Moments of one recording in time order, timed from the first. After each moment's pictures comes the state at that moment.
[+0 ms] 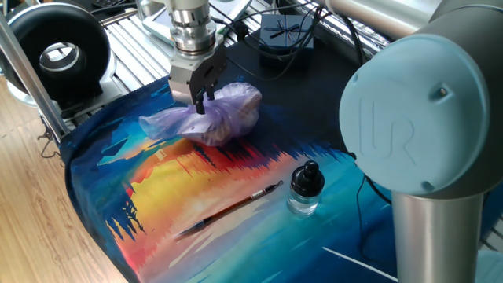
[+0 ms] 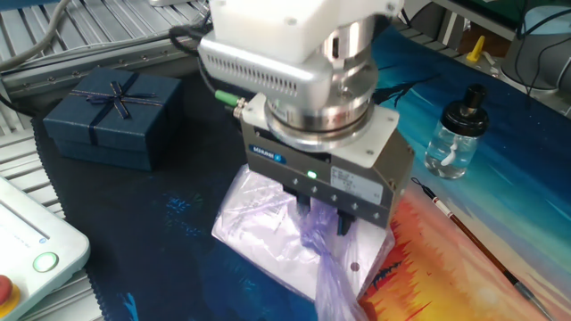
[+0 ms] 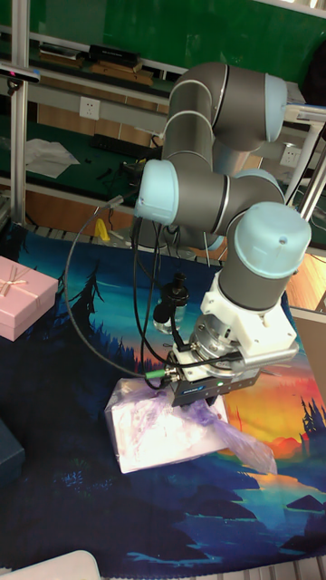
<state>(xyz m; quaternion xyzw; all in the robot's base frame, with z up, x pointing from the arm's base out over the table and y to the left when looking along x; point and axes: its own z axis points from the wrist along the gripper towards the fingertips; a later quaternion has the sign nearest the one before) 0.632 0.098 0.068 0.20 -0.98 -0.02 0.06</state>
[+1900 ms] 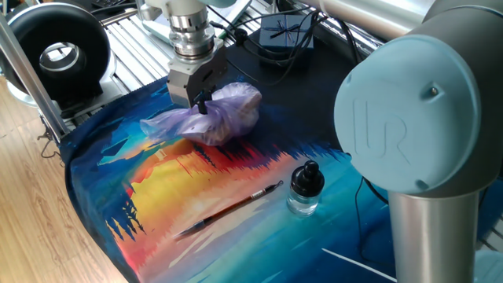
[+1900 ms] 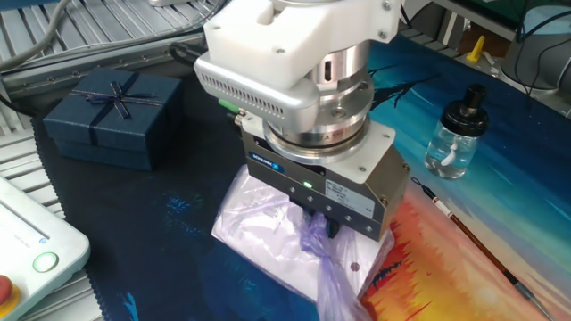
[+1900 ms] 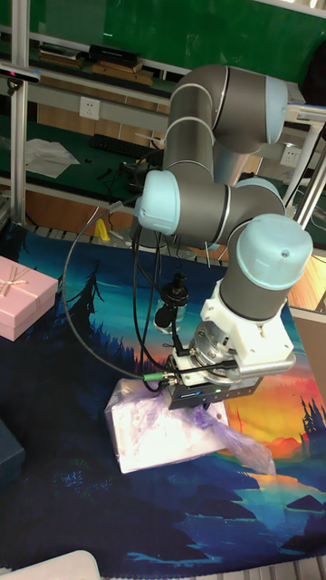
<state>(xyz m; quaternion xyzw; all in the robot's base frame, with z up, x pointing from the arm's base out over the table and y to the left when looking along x) 0.629 0.095 0.063 0.17 -0.98 -0.01 0.07</state>
